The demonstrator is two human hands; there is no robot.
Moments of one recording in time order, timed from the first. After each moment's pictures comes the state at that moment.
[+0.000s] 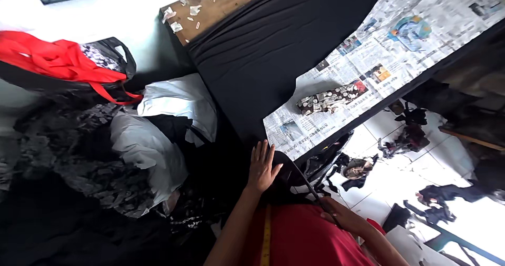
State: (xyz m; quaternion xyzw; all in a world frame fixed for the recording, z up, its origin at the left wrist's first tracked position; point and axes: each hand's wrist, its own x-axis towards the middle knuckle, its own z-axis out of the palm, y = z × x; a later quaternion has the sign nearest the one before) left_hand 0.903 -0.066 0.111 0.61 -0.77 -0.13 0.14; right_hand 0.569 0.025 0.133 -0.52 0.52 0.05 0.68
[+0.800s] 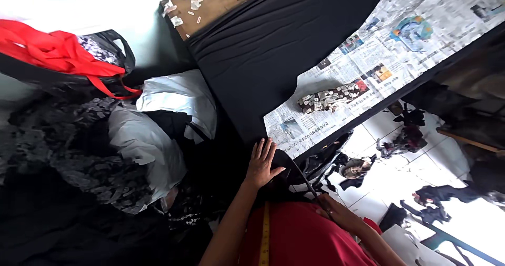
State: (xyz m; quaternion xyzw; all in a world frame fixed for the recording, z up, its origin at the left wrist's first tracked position) left_hand 0.913 -0.070 0.099 0.57 -0.80 -0.16 0.11; right_hand 0.580 0.024 0.134 -0.53 0.53 0.05 0.65
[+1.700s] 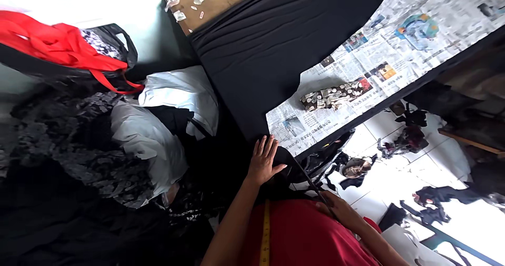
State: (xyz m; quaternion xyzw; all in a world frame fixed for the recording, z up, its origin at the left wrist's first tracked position) left_hand 0.912 -0.071 0.098 0.58 -0.80 -0.15 0.11; right_hand 0.591 0.018 0.154 -0.52 0.58 0.05 0.62
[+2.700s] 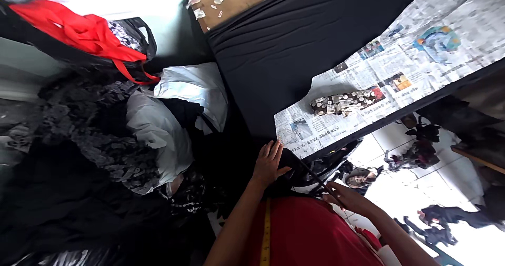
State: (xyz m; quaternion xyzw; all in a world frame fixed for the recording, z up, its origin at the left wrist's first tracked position) left_hand 0.905 -0.062 0.104 0.59 -0.79 -0.11 0.13; right_hand 0.572 -0.055 0.152 -0.56 0.50 0.13 0.65
